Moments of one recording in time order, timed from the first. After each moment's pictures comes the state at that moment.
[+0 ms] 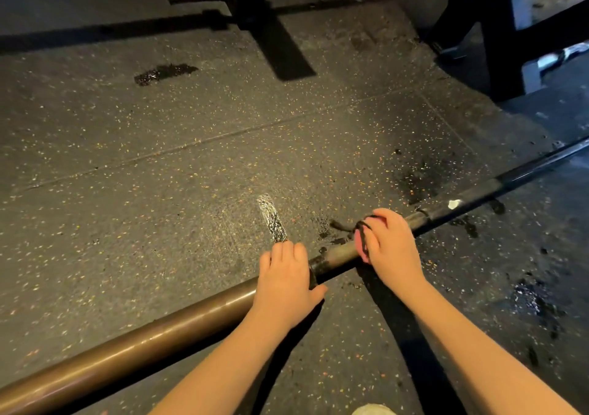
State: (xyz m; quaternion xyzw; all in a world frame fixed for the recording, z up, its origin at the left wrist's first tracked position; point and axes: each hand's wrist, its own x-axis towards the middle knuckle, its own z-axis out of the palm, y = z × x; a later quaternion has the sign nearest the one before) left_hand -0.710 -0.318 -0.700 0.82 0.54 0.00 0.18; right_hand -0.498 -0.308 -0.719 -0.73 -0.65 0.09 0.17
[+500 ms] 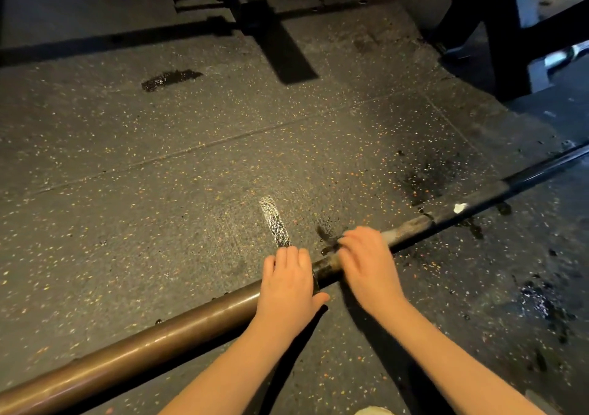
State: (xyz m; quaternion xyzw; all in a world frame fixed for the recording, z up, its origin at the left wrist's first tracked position) left_hand -0.706 -0.330 -0.702 0.84 0.54 0.00 0.10; right_hand -0.539 -0.331 -0.720 -0.68 -0.69 0.12 0.22
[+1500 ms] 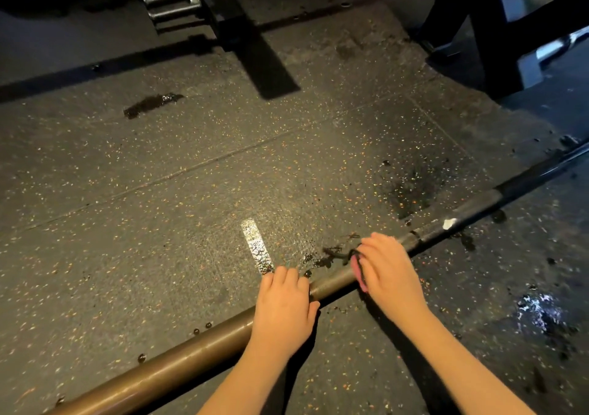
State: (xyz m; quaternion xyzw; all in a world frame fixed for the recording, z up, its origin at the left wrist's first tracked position) left_hand -0.677 -0.315 -0.695 0.86 0.49 -0.07 0.13; right_hand -0.469 -0.319 -0.714 -0.67 -0.71 0.09 0.19
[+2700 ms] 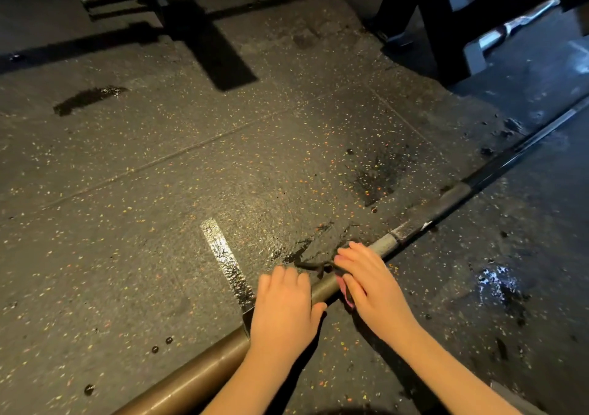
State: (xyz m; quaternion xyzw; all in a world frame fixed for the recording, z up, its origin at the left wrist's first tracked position) left_hand -0.640 -0.327 -0.717 0.88 0.48 0.05 0.07; right_hand -0.460 -0.365 -0.725 -0.66 -0.70 0.14 0.22
